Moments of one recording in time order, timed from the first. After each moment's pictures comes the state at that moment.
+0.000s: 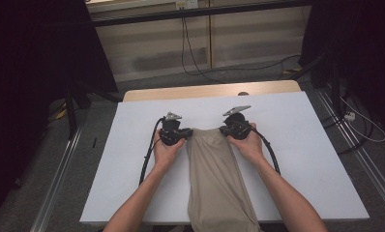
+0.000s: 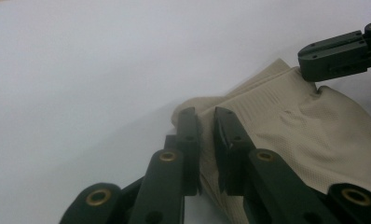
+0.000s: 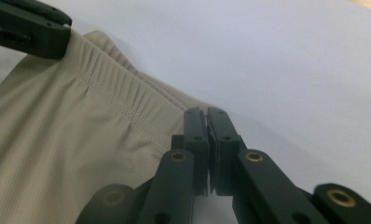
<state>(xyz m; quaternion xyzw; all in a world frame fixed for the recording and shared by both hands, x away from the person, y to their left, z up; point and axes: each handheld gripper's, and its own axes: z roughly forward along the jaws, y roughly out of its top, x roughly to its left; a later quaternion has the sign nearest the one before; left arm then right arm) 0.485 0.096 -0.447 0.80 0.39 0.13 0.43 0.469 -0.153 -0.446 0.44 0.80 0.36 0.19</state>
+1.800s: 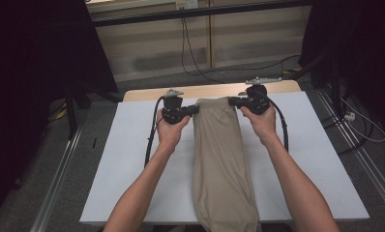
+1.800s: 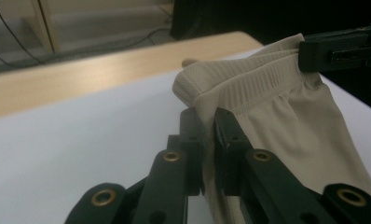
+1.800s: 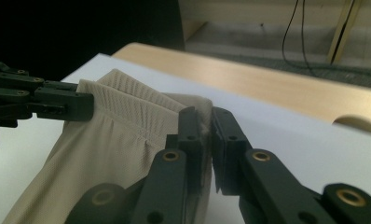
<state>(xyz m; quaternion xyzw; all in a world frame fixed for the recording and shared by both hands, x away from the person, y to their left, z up) 0.504 0.077 -0.369 0.76 0.38 0.12 0.51 0.483 -0.203 -0.363 0.46 0.71 0.50 0.19</state>
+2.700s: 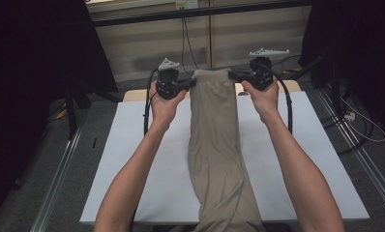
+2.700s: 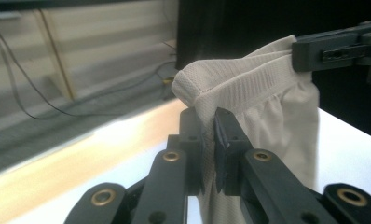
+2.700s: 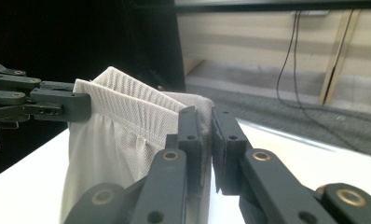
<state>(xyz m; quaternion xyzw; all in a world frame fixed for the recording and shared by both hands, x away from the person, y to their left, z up) 0.515 0.079 -0.303 0.76 0.33 0.17 0.54 0.499 -0.204 -0.293 0.43 0.69 0.54 0.23</state>
